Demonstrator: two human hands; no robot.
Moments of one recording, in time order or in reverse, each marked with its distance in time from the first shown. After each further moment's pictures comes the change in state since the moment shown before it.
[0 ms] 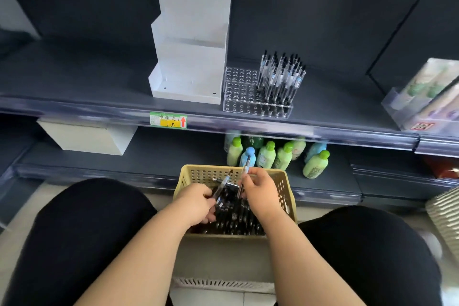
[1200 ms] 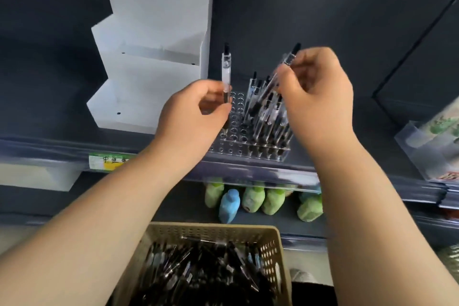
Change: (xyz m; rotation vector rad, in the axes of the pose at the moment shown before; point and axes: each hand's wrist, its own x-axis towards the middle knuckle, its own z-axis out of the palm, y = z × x) left_hand 0.045 0.190 -0.067 -0.217 0.504 0.759; right_hand 0.102 -0.185 -0.105 -0.117 0.414 -0.707
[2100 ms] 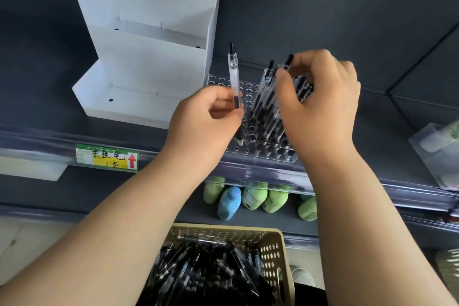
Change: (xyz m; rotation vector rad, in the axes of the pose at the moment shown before) left_hand 0.008 -0.029 0.021 -0.212 -0.002 -0.159; right_hand 0.005 0.037 0.037 -0.367 0.118 -0.257
